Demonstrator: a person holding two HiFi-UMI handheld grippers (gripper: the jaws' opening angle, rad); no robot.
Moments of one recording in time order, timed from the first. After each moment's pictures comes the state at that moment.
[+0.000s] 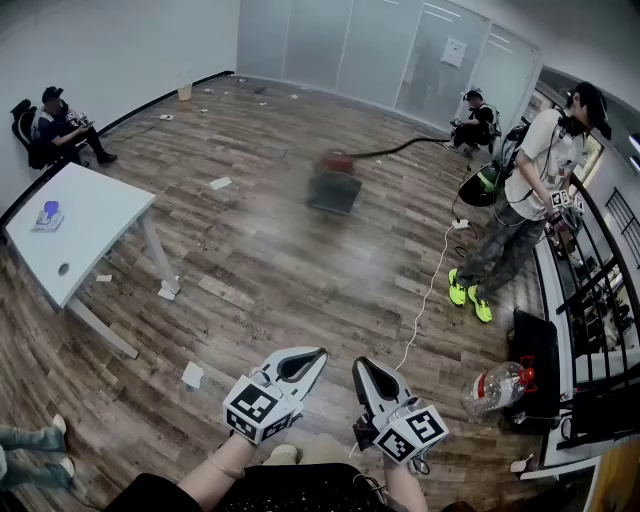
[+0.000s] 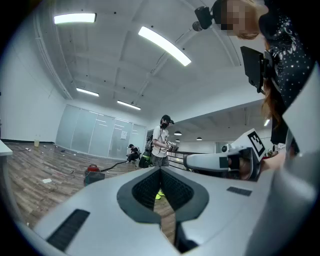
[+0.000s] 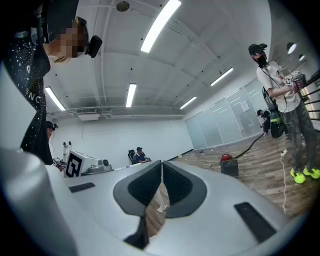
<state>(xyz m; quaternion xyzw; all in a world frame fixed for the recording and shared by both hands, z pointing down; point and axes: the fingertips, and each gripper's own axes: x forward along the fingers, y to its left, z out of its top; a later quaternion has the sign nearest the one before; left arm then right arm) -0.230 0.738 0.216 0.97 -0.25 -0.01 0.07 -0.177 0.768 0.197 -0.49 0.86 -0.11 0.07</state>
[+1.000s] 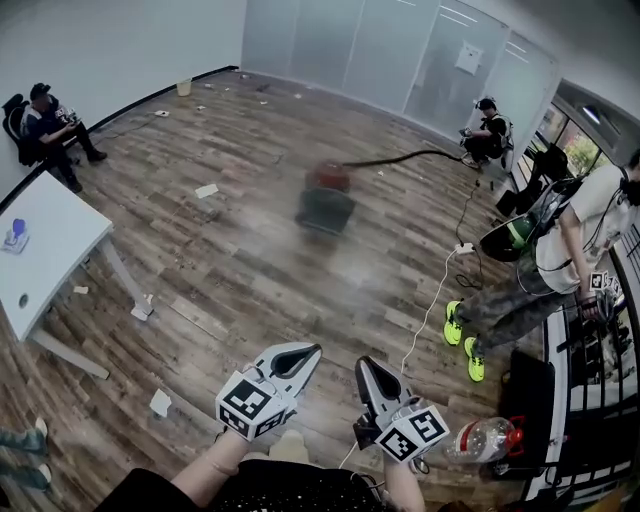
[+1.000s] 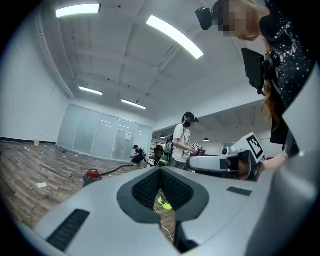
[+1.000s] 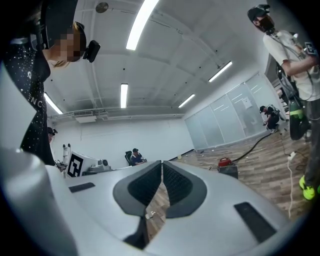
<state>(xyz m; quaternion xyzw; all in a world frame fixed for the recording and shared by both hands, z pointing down) -0.096 0.502 0.216 0.96 -0.27 -0.02 0.07 -0.025 0.533 0.203 -0.47 0.87 -0.11 0.08</state>
